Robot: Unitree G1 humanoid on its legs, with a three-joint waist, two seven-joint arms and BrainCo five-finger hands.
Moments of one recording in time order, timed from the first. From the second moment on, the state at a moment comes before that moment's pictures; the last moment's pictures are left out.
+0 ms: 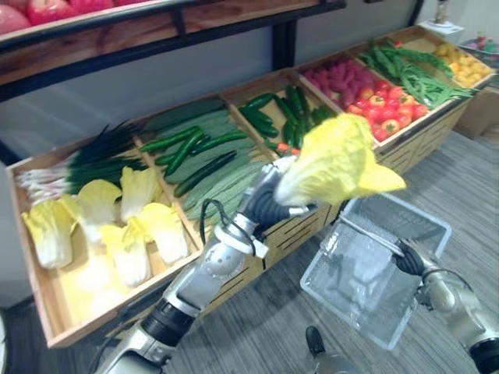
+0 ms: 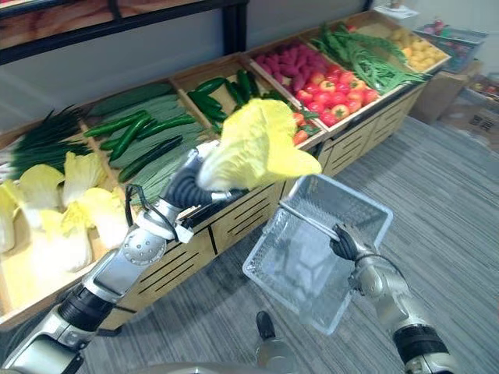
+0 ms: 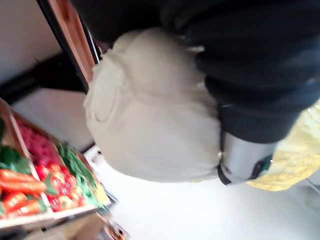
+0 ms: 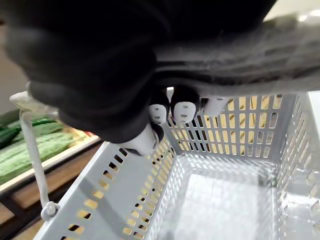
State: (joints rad) left arm -0.36 0.47 -0.53 -0.17 0.24 -0.31 0.20; right arm -0.07 -0.72 0.19 0.33 -0.57 -0.18 -0.08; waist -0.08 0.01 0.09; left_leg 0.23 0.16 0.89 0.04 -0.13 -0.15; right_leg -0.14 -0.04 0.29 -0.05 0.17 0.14
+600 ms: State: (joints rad) left arm -0.51 0.73 -0.92 -0.19 0.01 -0.43 -0.09; right arm -0.28 -0.93 0.44 0.26 -0.42 -0.27 0.04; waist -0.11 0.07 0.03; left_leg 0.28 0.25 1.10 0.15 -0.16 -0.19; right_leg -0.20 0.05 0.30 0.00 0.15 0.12
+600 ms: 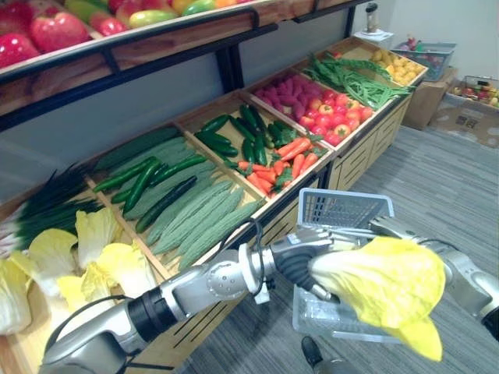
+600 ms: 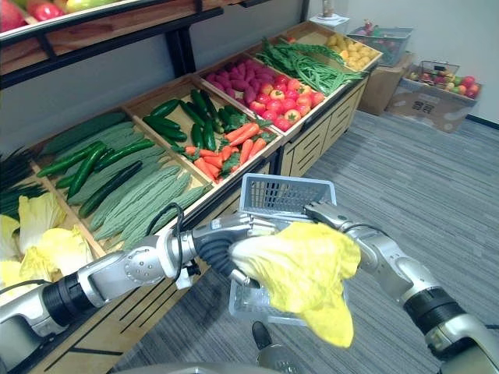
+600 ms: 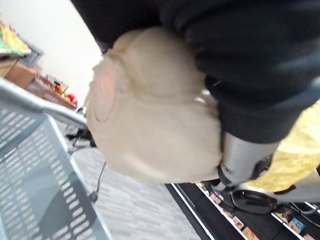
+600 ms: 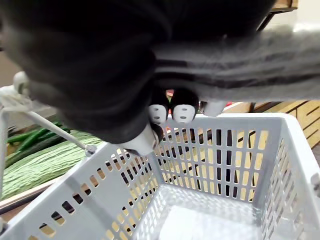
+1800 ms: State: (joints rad) left arm -0.47 0.33 -0.73 0.54 0.59 -0.27 0.02; right arm -0.29 -0.88 0.40 0.20 -0.19 -0.21 0.17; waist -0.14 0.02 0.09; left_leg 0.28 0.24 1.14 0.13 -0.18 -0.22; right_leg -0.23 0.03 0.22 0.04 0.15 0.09
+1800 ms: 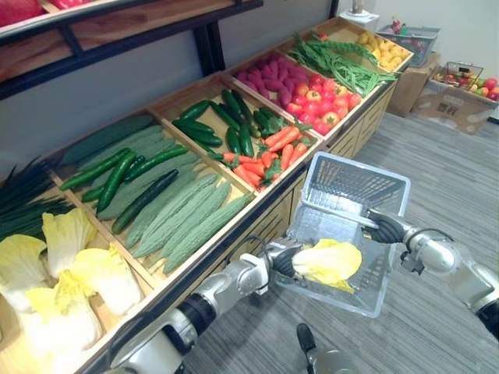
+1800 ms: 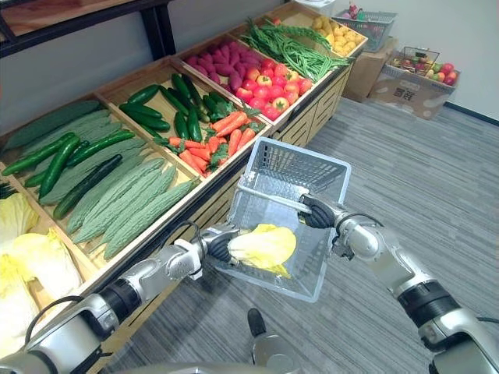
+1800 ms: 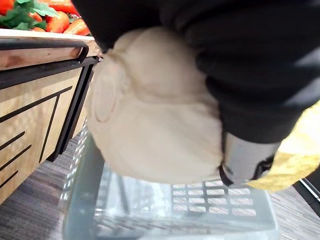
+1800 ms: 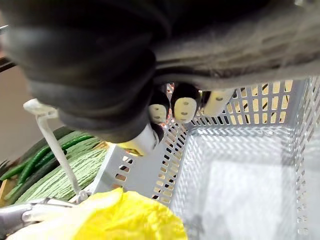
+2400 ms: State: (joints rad) left arm -0.54 0.24 -0.74 0.55 0.60 -0.26 0.04; right arm -0.29 -0.88 0.45 0.13 -0.16 -0.20 0.23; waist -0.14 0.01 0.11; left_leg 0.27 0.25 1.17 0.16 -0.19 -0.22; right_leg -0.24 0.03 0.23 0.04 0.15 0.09
